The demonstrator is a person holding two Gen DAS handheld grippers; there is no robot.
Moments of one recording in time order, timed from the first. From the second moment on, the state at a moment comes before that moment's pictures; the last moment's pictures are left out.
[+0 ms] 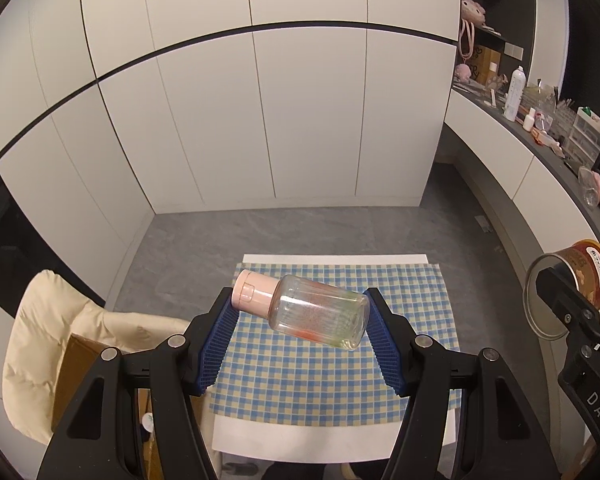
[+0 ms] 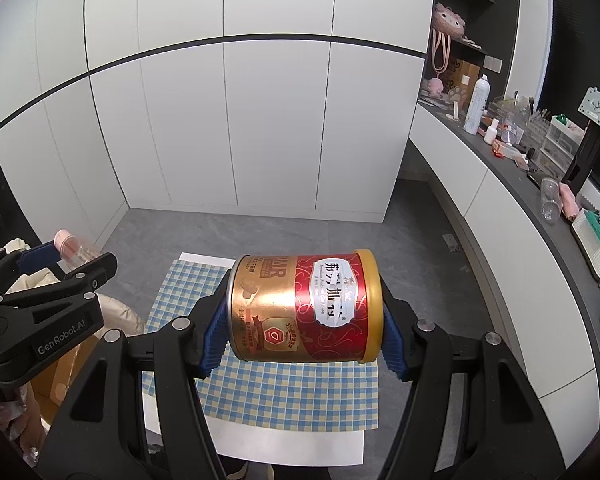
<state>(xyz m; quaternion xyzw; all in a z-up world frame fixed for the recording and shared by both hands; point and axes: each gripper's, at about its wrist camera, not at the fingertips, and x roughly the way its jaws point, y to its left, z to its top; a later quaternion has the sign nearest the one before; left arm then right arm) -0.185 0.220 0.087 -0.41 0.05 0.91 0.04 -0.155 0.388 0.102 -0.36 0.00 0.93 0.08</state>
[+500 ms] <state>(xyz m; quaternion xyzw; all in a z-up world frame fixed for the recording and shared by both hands) -0.147 0.225 0.074 -0.40 0.05 0.91 0.06 -0.109 0.387 0.079 -0.37 0.01 0.92 0.08</state>
